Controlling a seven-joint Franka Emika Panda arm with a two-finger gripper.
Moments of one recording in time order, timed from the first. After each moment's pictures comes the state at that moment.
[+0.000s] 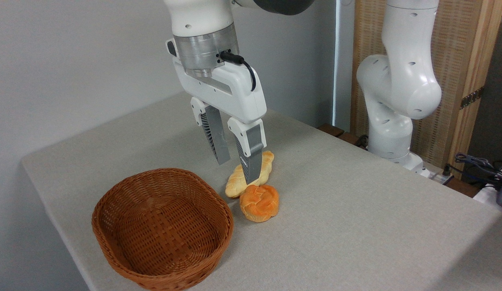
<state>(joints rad) -0.35 -0.10 0.36 -1.81 0.06 1.69 0.82</state>
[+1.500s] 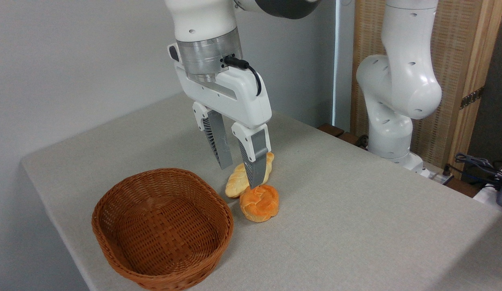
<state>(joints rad) -0.34 -0.09 0.37 -1.81 0.06 1.70 0.82</state>
